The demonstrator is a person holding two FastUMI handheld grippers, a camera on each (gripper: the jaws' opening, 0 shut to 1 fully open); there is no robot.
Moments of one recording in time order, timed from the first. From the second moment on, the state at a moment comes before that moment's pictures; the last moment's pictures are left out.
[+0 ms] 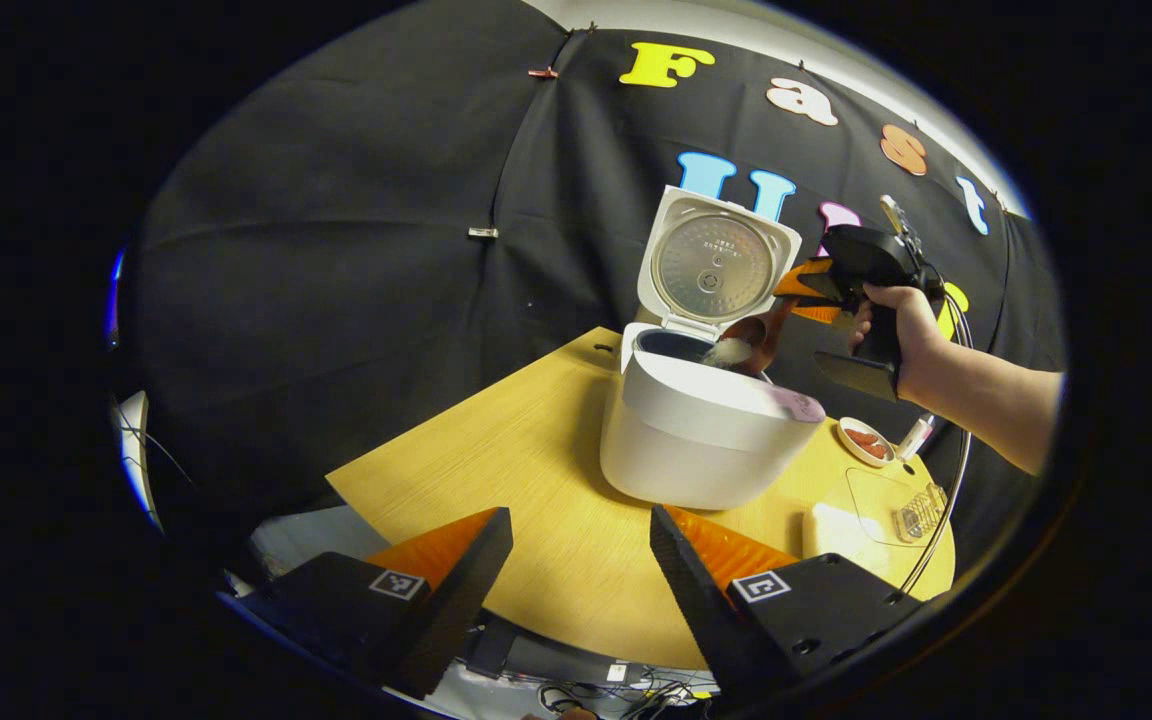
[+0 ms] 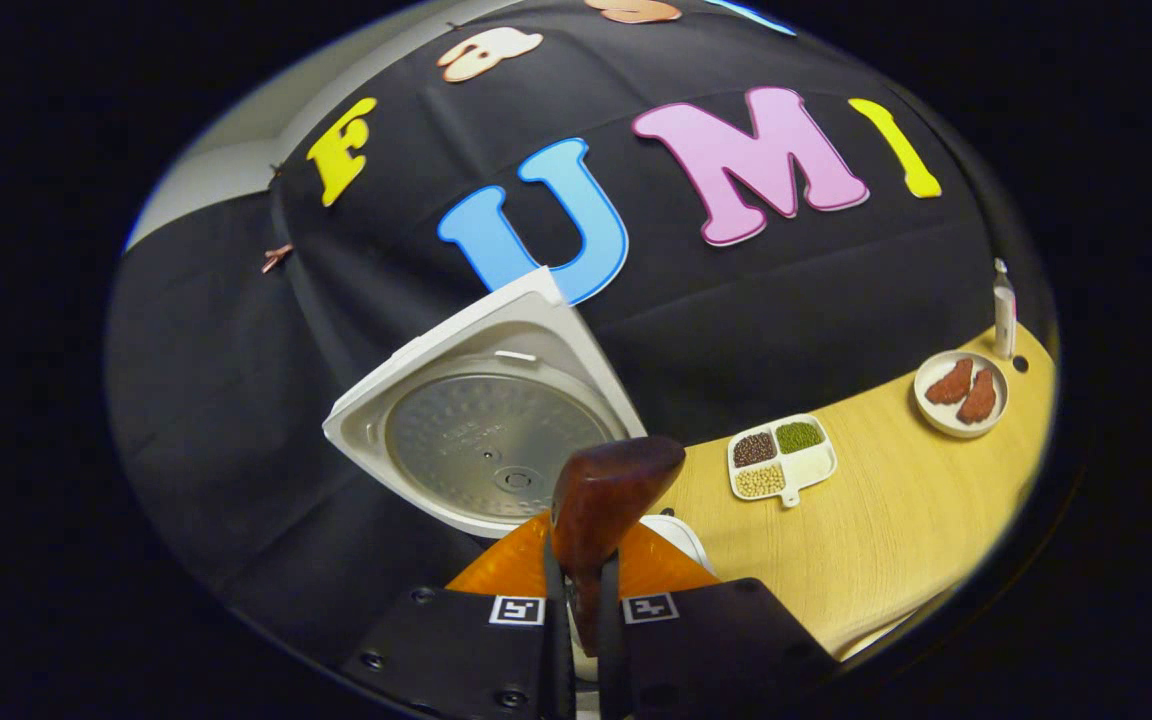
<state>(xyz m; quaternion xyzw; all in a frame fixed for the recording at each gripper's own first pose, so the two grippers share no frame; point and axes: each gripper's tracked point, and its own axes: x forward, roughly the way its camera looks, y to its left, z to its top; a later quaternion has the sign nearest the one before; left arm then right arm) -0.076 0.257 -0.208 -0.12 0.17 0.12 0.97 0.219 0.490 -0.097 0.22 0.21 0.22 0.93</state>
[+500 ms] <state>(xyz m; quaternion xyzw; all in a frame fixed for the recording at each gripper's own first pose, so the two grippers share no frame) -0.075 0.263 -0.227 -0.14 0.18 0.11 0.97 0.204 0.533 -0.110 0.09 0.16 0.28 0.94</state>
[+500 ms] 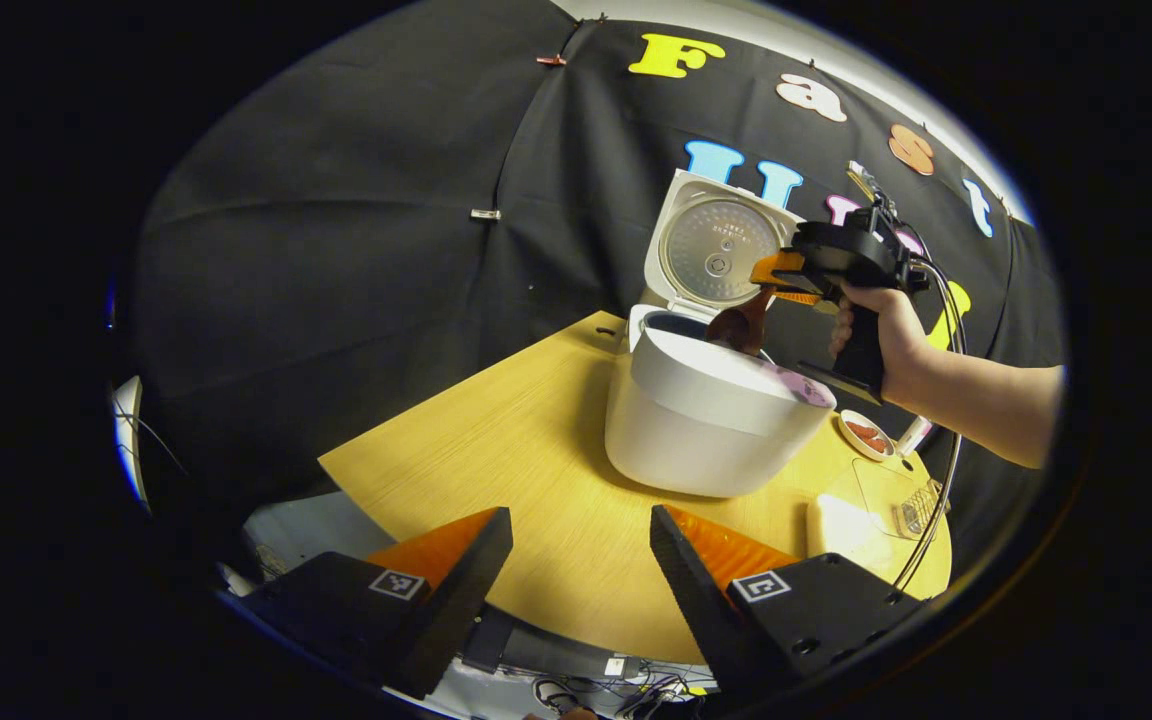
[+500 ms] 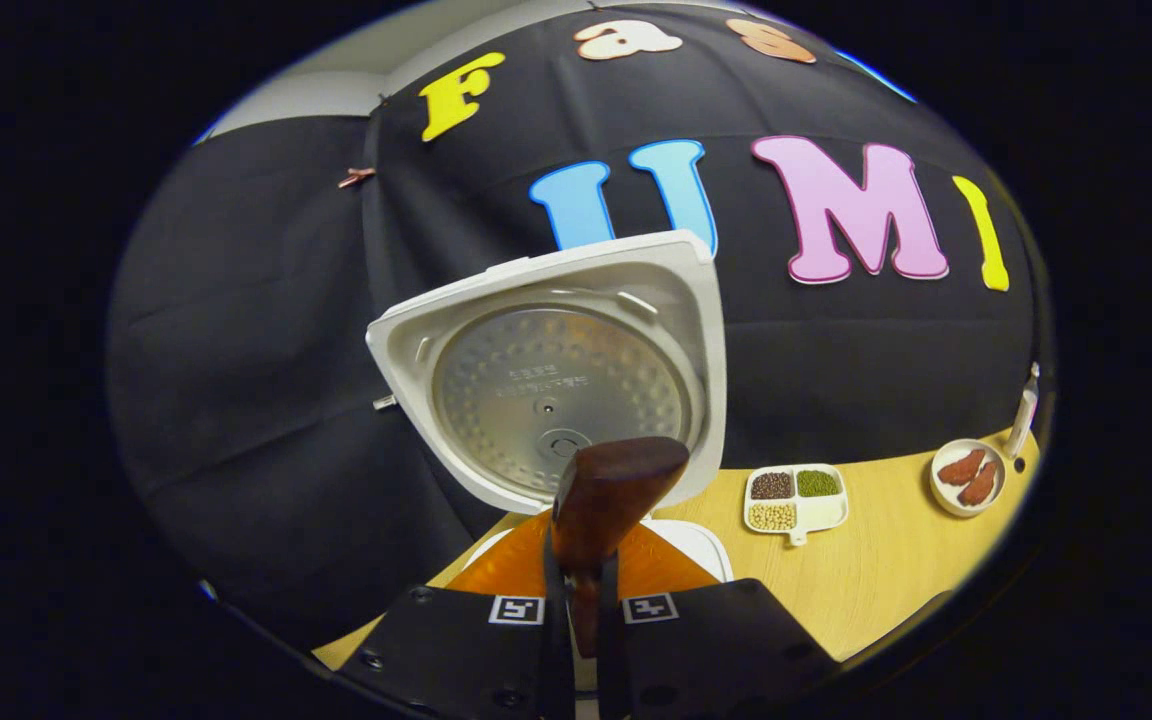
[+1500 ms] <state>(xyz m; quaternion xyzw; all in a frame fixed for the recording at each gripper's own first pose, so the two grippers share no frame) -0.058 0.266 -0.221 -0.12 0.17 0.11 0.97 0.198 0.545 -0.104 0.00 0.12 0.32 0.94</state>
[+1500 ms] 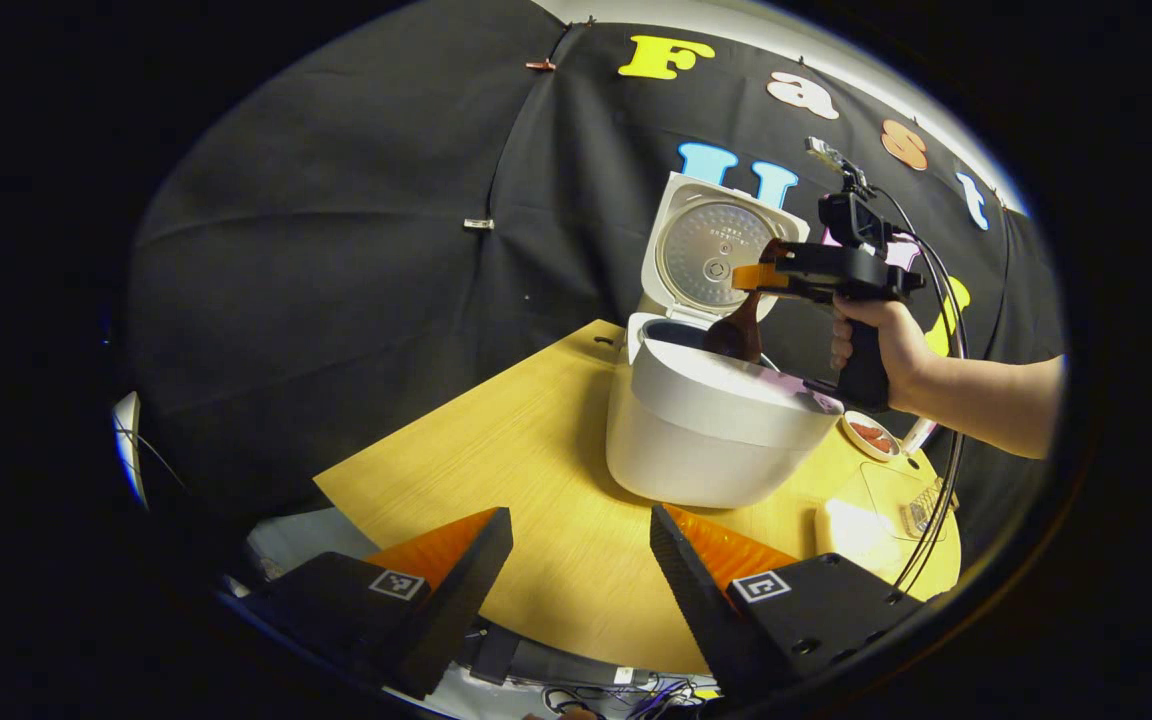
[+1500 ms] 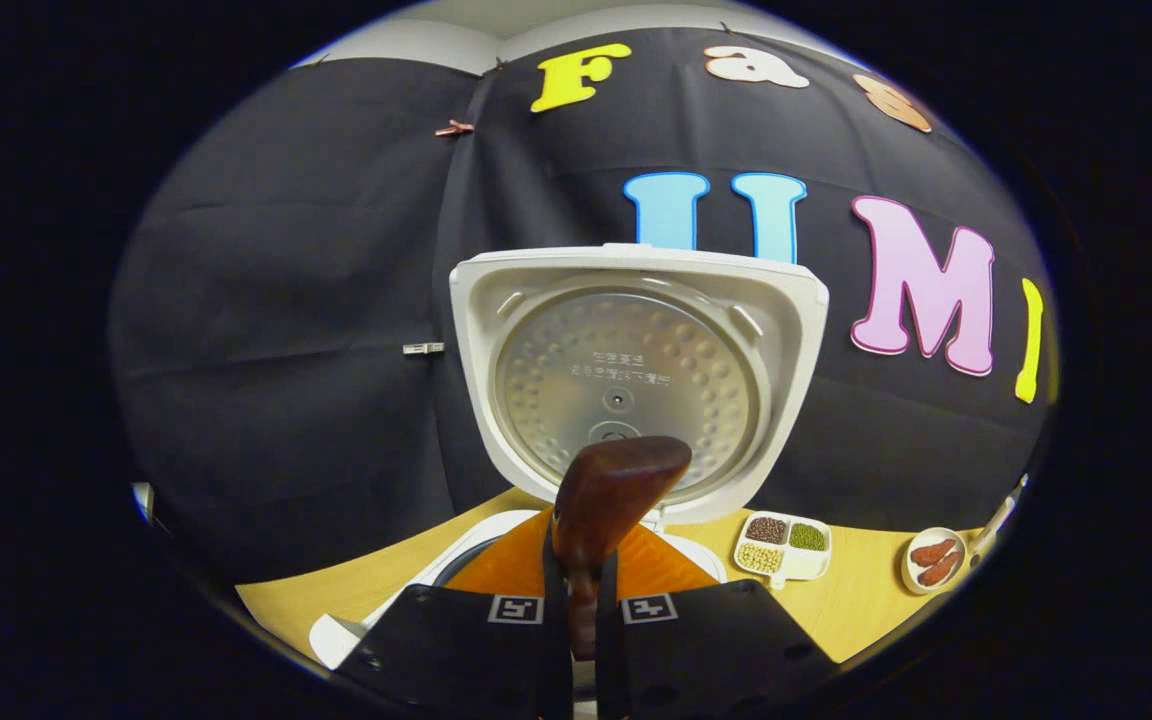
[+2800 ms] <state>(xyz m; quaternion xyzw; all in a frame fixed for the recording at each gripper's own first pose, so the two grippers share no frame) -0.011 0.117 -0.128 -0.08 0.10 -0.05 0.99 0.181 0.165 0.015 0.11 0.08 0.07 0.99</state>
